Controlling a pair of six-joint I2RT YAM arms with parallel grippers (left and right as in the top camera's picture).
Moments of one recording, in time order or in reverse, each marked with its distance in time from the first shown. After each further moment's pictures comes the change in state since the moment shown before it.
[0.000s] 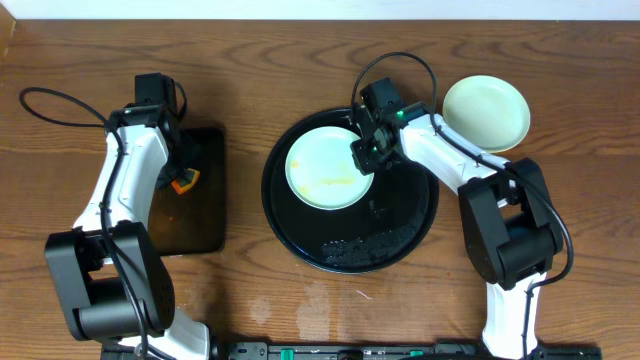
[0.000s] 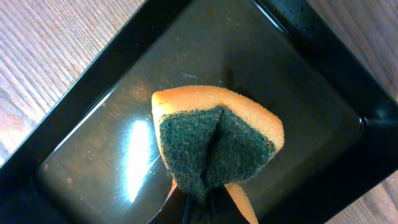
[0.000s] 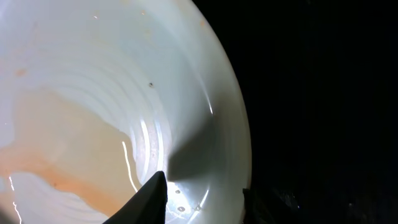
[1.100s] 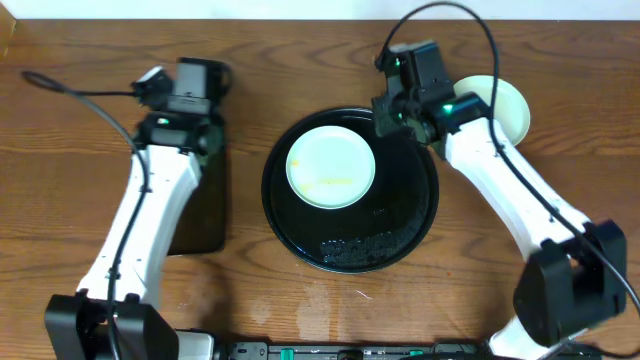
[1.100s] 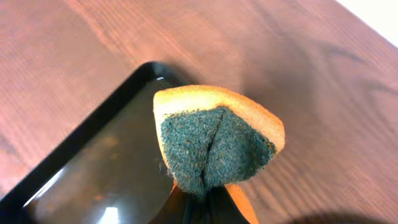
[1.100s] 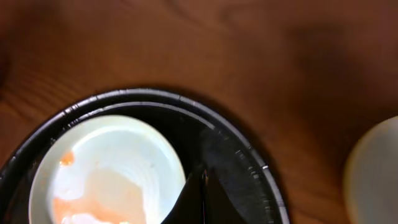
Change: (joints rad) left arm -0.231 -0.206 0.029 0.089 -0.245 -0.072; right arm -0.047 -0.330 -0.012 0.129 0.152 -0.009
